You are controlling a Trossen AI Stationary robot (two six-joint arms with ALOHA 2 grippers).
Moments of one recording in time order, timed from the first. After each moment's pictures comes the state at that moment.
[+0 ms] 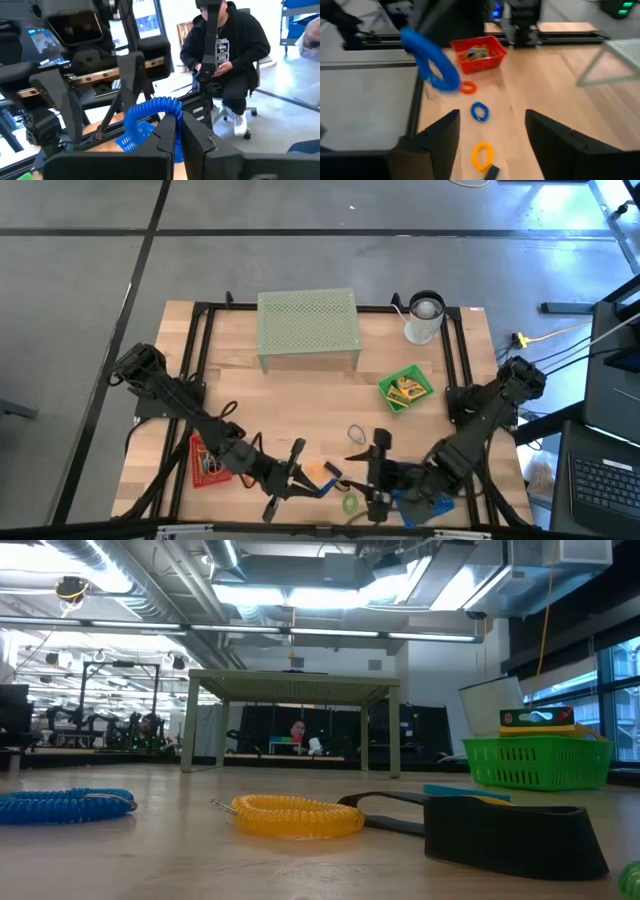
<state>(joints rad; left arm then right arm) -0.64 1.63 1.06 0.56 -0.29 0.21 0.80 1.70 1.49 -0.48 0.76 0.50</state>
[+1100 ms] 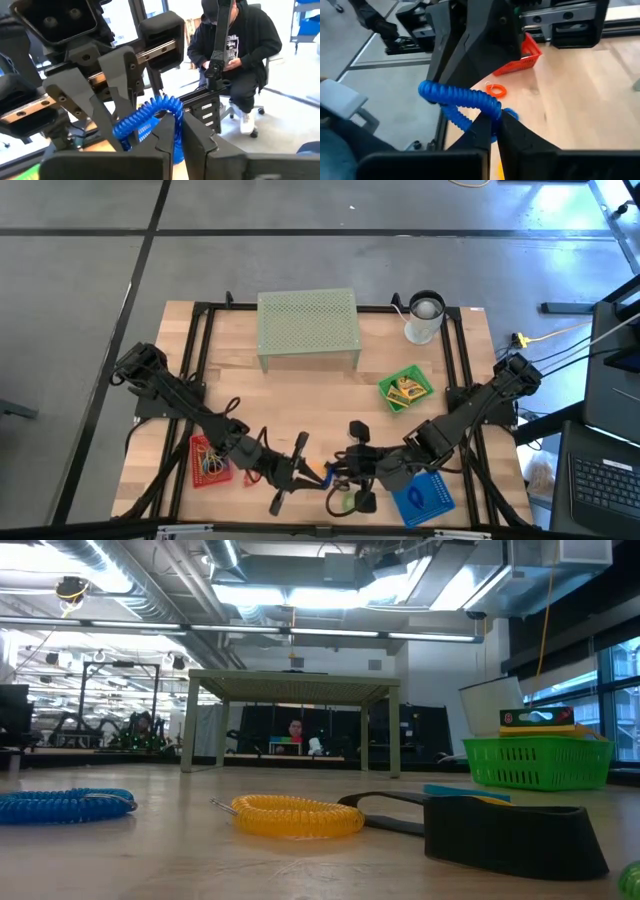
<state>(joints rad) -0.61 1.64 1.06 0.55 -0.29 0.20 0.66 1.70 1.49 -0.36 0.43 0.44</state>
